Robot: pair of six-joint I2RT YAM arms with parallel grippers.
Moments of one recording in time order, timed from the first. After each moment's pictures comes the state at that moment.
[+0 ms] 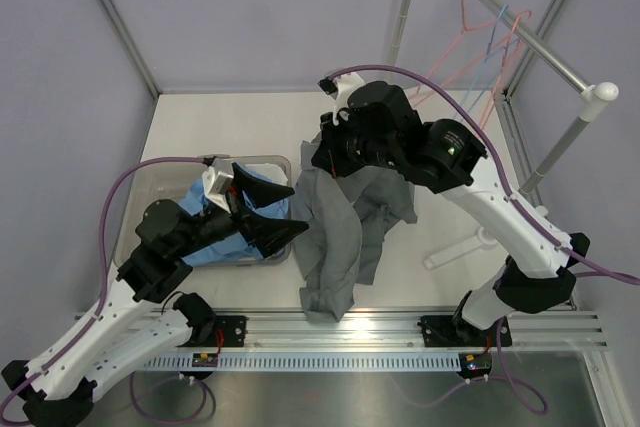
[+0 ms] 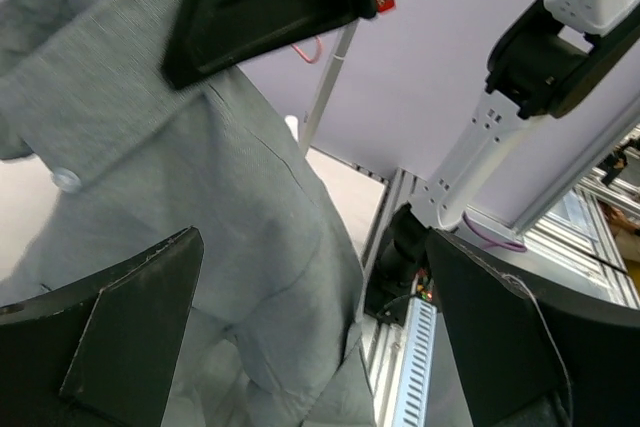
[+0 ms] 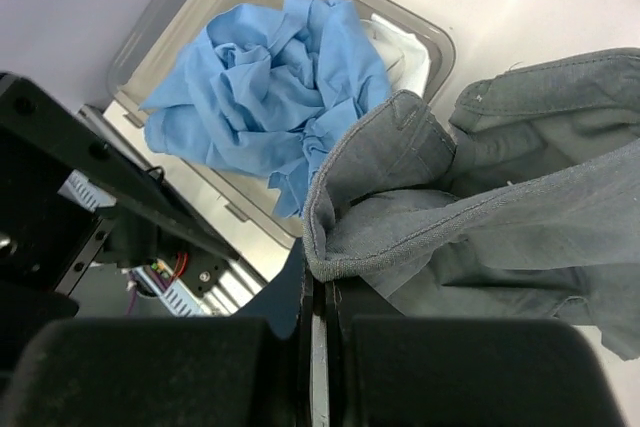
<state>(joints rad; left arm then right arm) -0.73 0.60 0.76 0.01 0.45 -0.42 0.97 1.57 2.07 -1.02 0.07 0.37</state>
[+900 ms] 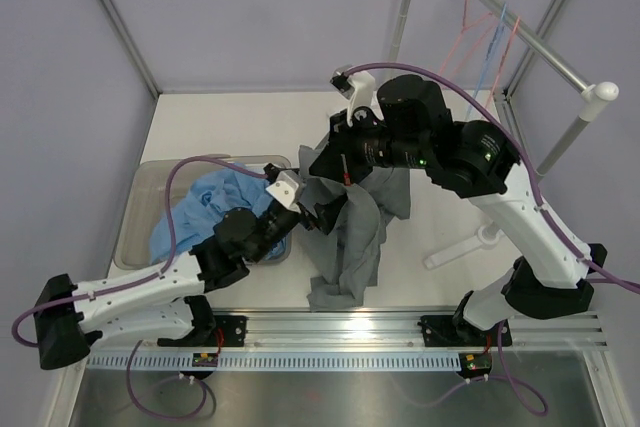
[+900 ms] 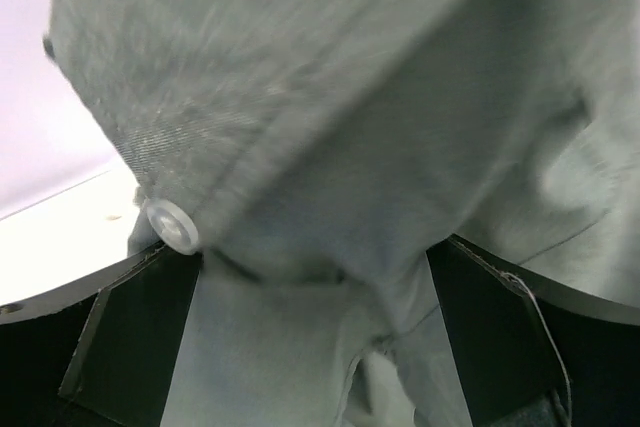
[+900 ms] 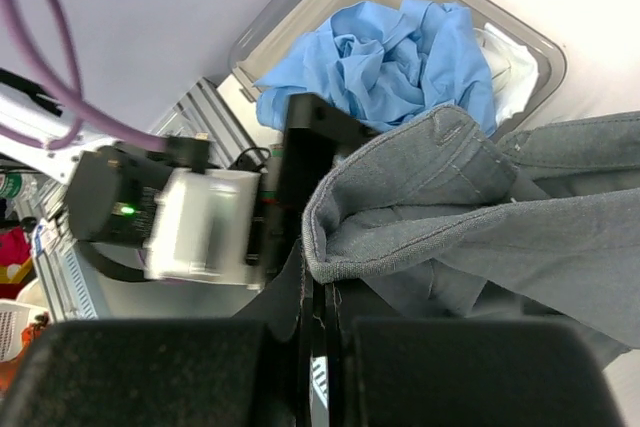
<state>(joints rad) -1.08 0.90 0.64 0.43 -0.26 0.01 0.97 1.52 2.13 -1.04 -0.15 0.38</state>
